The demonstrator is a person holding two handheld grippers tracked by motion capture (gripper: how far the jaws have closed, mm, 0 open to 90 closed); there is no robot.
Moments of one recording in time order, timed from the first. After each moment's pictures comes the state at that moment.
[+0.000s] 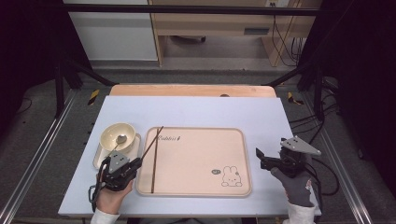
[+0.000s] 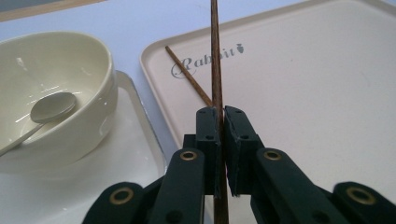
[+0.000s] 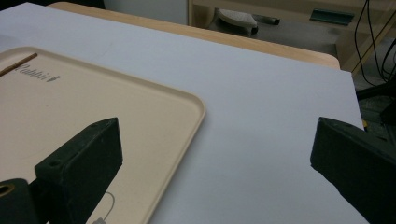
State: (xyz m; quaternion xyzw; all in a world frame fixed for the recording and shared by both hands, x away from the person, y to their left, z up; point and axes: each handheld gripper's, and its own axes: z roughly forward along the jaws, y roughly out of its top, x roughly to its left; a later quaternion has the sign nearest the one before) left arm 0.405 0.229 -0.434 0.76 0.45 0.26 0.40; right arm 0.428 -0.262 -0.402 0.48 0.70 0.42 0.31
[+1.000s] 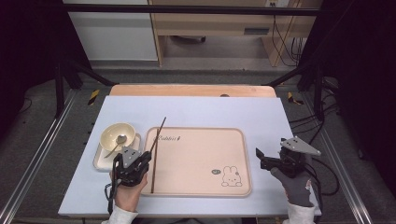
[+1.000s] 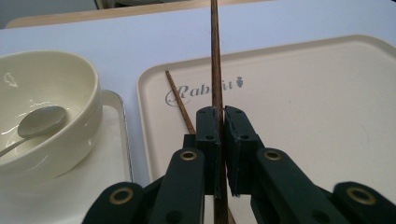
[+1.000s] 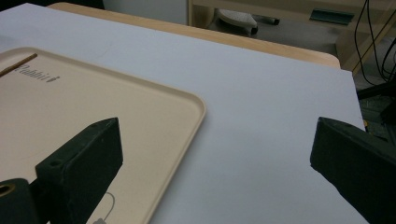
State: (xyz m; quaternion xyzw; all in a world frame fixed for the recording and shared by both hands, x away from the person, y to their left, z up) left arm 0.411 0.189 -0.425 0.70 0.51 0.29 0.41; right arm 0.428 -0.261 -0.403 0.48 0.70 0.43 0.31
